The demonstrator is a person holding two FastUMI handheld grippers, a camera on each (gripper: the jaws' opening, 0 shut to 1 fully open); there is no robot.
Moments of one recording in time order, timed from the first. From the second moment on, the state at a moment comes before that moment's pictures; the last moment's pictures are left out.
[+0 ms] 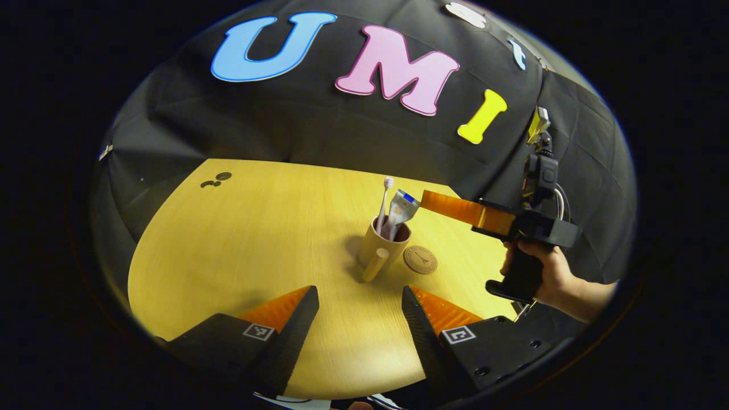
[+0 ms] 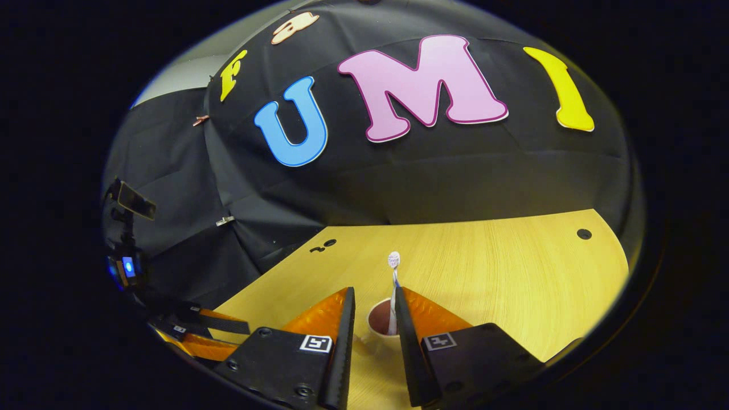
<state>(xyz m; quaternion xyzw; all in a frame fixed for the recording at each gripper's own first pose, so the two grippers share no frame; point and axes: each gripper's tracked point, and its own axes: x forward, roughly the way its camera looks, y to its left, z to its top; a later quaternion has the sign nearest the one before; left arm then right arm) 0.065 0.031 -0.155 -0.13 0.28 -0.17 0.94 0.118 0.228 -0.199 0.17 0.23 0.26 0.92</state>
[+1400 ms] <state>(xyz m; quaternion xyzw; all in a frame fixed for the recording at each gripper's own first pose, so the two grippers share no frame) 0.176 -0.036 -0.267 0.11 0.52 -0.23 0.82 -0.079 0.039 -0.293 0.25 0.38 0.12 0.88</state>
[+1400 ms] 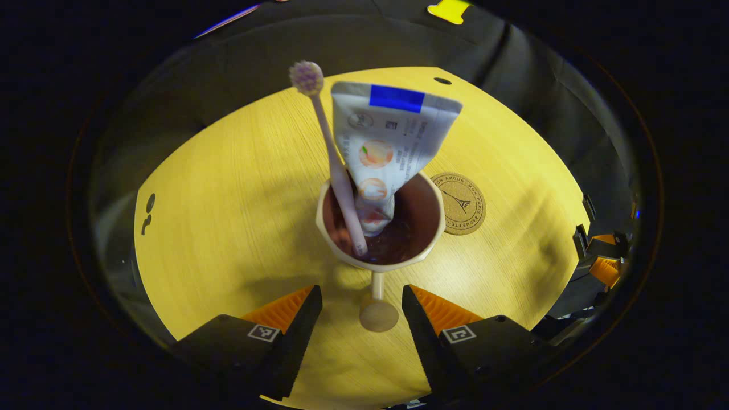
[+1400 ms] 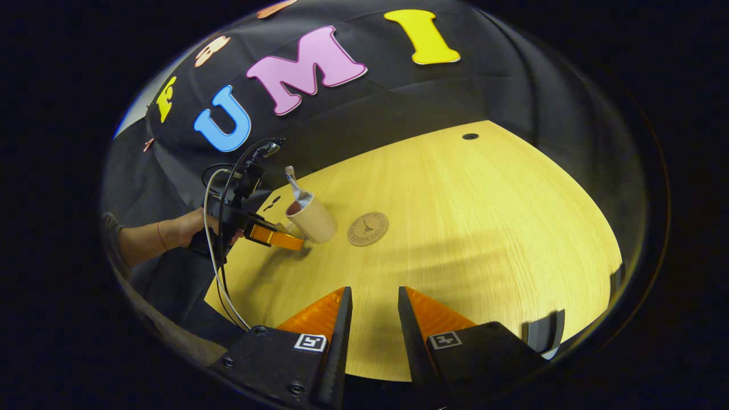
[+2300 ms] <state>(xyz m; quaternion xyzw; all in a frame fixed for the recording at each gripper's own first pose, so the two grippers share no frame) 0.189 -0.054 -0.271 0.16 0.51 -0.24 0.81 -0.116 0.033 -0.317 0.28 0.41 0.08 0.86</state>
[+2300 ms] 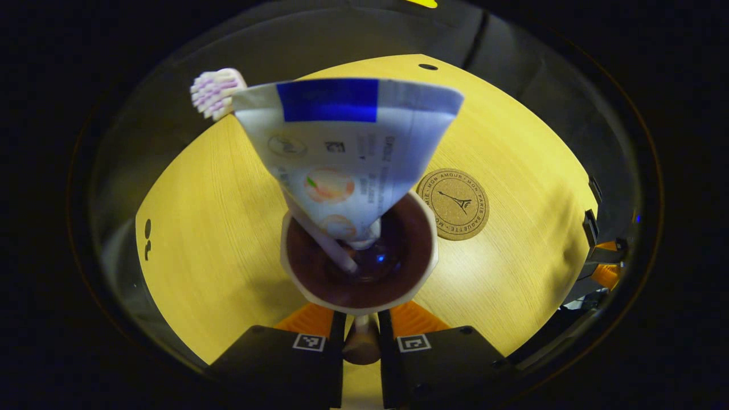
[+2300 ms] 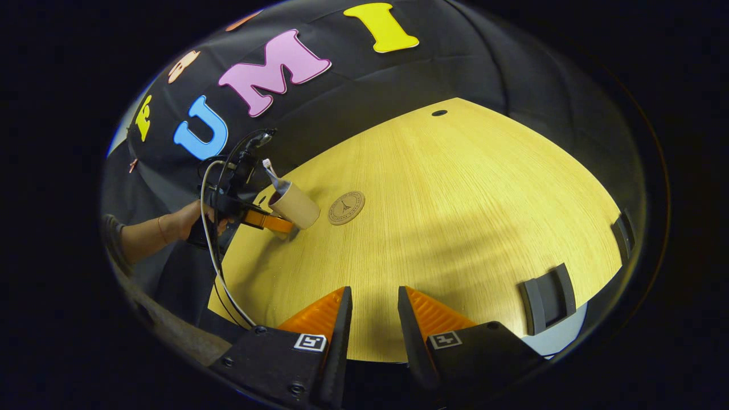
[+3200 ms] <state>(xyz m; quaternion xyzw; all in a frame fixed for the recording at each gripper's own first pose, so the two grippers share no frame) 0.180 -0.100 -0.238 0.15 0.46 -0.28 0.83 -0.102 0.019 -0.313 0.29 0.40 0.06 0.87</state>
